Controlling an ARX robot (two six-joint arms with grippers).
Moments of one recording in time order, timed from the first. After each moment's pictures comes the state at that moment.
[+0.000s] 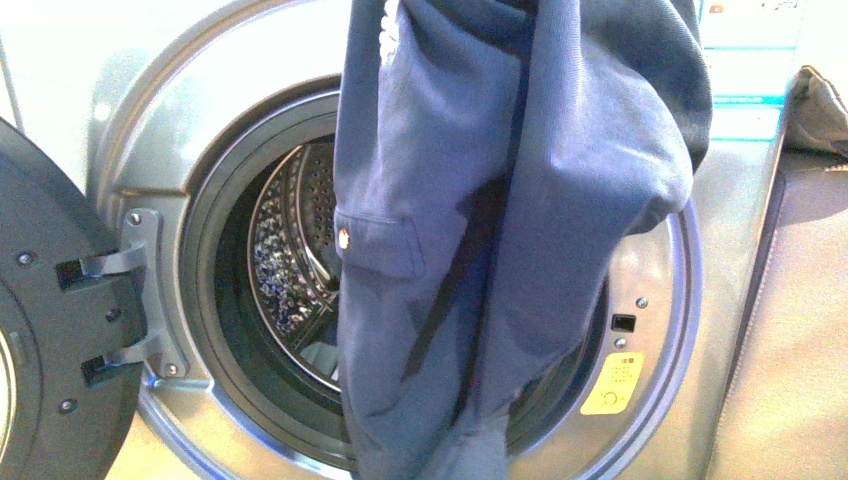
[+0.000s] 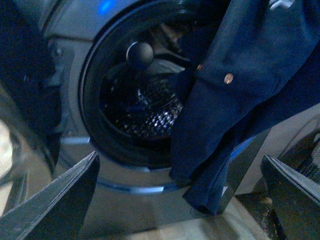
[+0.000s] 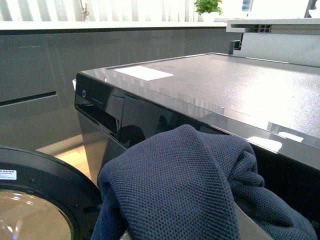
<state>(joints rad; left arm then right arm) 0.23 0.36 0.12 0.34 0.60 -0.17 0.28 1.50 1.81 -0.19 -0.51 0.01</state>
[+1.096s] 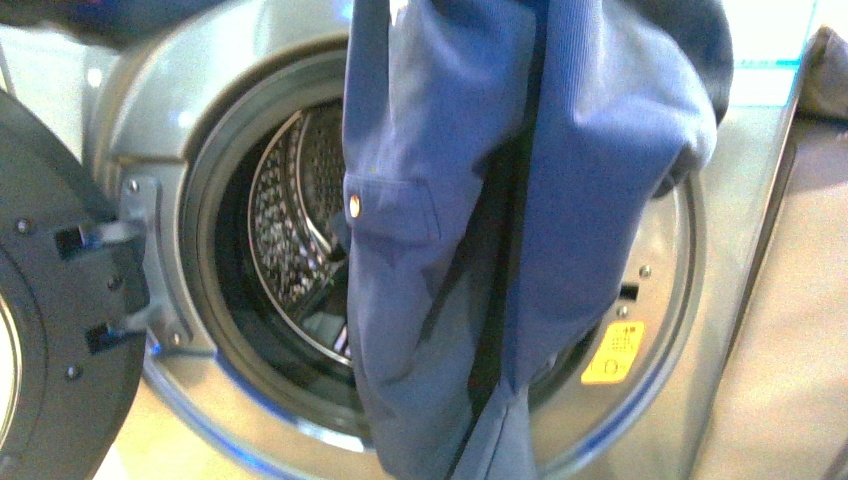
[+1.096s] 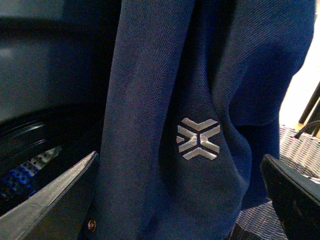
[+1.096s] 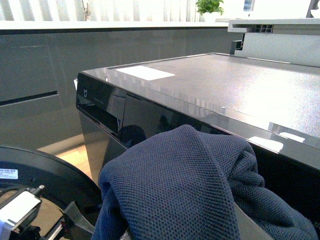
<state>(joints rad) -0.15 1.34 0.87 0.72 0.84 -0.11 0.28 1.50 1.81 -0.19 -0.51 0.01</state>
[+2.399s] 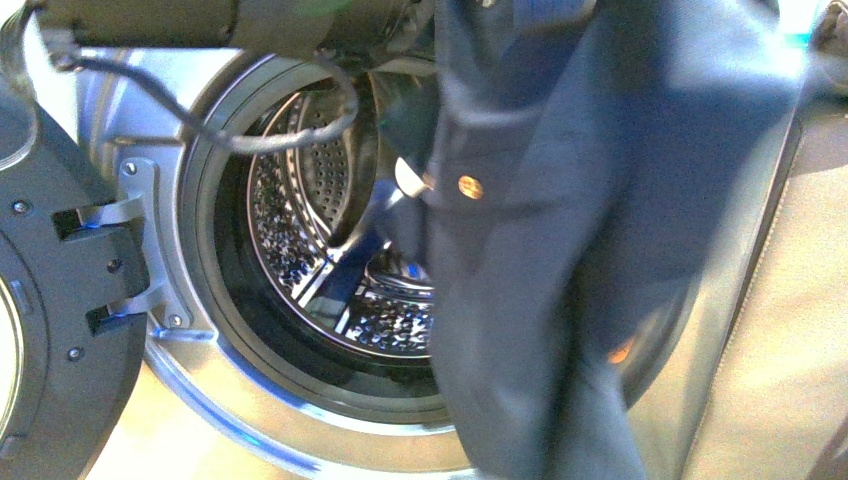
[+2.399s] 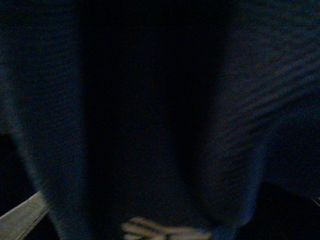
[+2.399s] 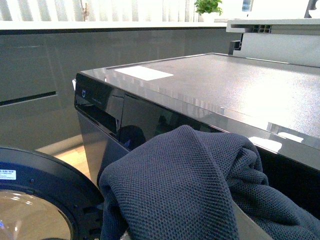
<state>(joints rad) -0.53 1.52 1.04 0.66 0.40 -0.10 0.28 1.50 1.81 -0.19 -0.51 0.01</state>
